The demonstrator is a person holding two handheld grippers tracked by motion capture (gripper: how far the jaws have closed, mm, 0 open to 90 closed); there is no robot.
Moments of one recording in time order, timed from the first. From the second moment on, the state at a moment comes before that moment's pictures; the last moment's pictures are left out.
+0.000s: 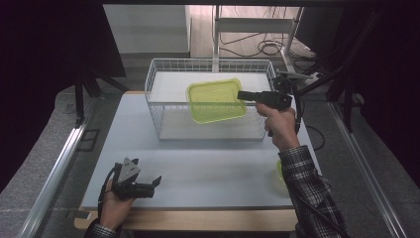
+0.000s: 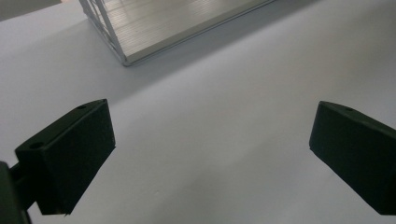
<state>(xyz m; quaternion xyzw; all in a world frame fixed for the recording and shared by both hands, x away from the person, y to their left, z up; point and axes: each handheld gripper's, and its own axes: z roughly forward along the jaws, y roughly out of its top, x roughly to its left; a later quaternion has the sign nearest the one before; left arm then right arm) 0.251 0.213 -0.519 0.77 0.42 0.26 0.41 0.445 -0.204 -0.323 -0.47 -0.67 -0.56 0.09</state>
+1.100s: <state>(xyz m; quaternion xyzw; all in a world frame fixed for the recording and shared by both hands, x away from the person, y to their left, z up) 0.250 0.216 -0.518 0.76 0.42 0.27 0.41 0.494 -0.179 -0.309 -0.53 -0.65 -0.55 0.01</state>
